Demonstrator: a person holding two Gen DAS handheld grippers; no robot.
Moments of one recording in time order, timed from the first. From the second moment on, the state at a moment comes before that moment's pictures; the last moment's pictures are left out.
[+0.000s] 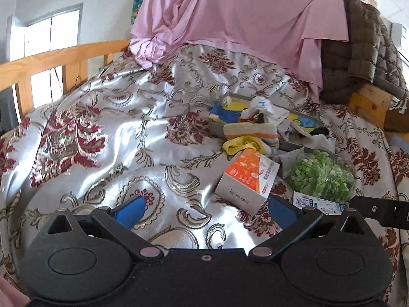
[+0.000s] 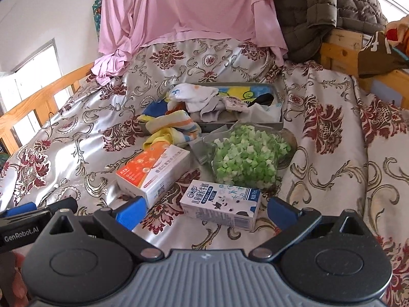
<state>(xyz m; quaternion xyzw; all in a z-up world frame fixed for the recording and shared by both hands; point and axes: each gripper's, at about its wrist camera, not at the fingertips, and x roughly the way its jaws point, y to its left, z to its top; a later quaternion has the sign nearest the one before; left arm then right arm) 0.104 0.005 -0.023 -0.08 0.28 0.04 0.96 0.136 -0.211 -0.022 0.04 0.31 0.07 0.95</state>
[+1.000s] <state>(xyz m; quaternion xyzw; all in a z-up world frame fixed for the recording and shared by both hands) 0.117 0.013 -0.025 -0.09 0.29 0.07 0.95 0.152 -0.202 -0.026 0.03 0.29 0.07 0.95</state>
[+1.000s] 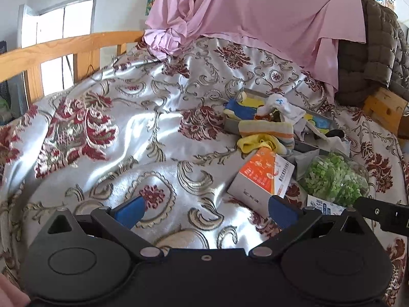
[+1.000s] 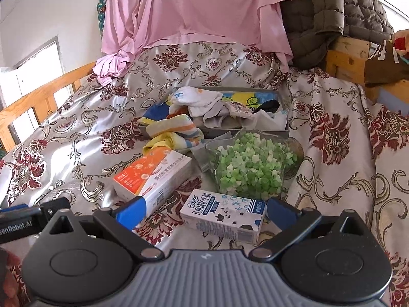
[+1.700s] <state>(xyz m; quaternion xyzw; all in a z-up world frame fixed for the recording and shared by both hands) 0.186 0.008 -0.012 0.03 0.26 -0.02 0.96 0.171 -0.206 -0.032 0.01 0.28 0.04 0.96</state>
